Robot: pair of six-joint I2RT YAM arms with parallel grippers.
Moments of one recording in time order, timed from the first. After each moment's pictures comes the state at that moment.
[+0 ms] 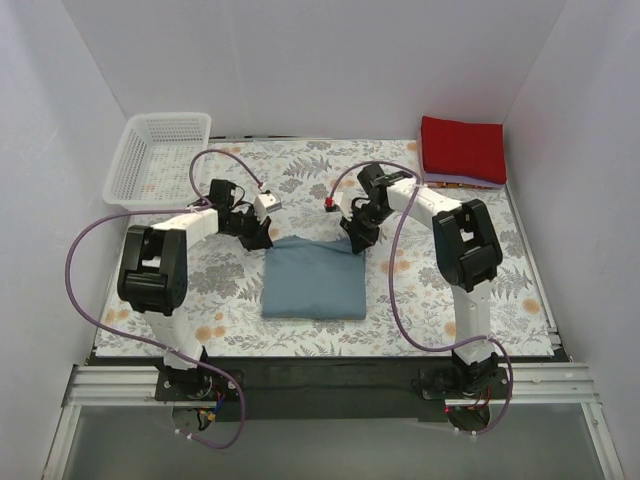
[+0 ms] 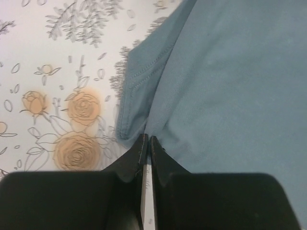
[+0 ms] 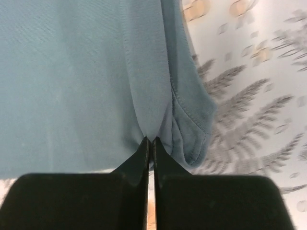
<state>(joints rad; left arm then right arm) -0.14 1.84 1.11 -0.38 0.73 0.68 0.48 2.12 1.61 -0.86 -0.57 -0.77</state>
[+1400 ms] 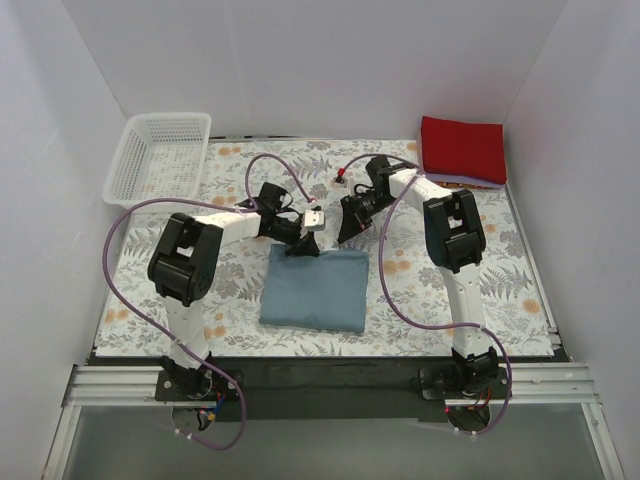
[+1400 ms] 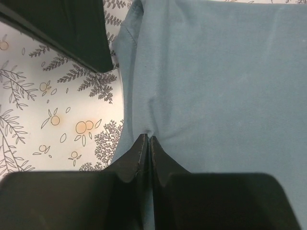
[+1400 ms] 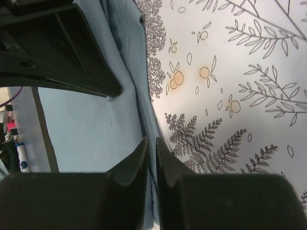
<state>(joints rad) -0.41 1.98 1.20 -0.29 0.94 0.91 0.38 2.35 1.83 -0.90 -1.00 -0.40</state>
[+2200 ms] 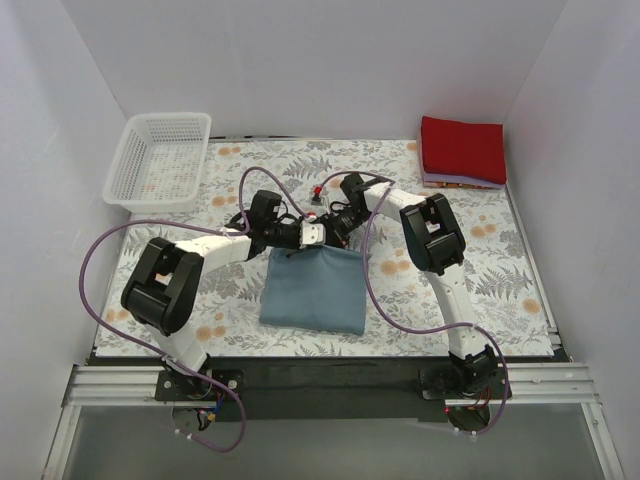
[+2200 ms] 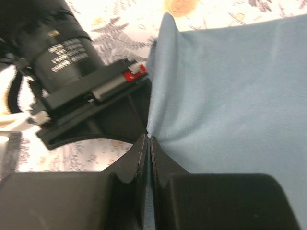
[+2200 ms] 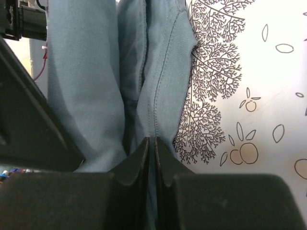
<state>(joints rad) -0.47 1.71 0.94 0.04 0.84 0.94 0.51 2.44 1.83 -0.85 -1.13 -0.42</state>
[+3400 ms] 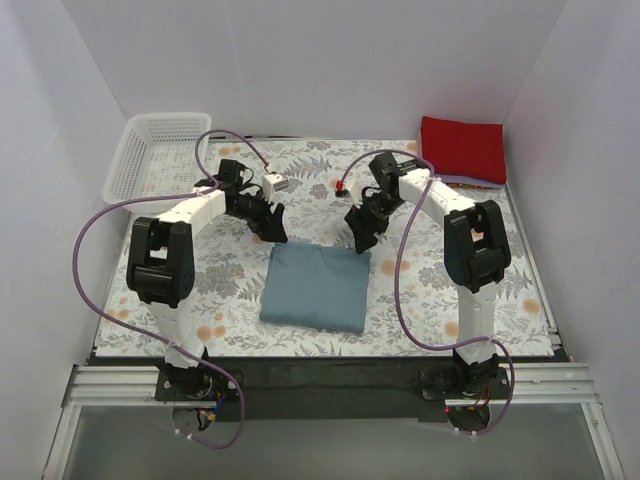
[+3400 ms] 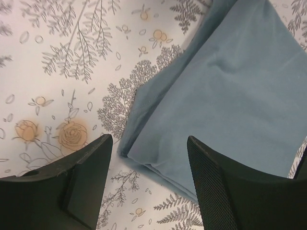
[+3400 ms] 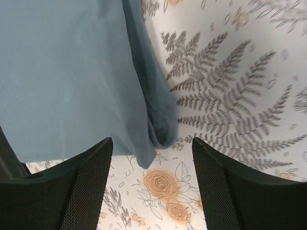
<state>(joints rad) -0.19 1.88 1.34 -0.57 0.80 0.52 0.42 2.06 1.68 -0.97 -0.62 -0.63</state>
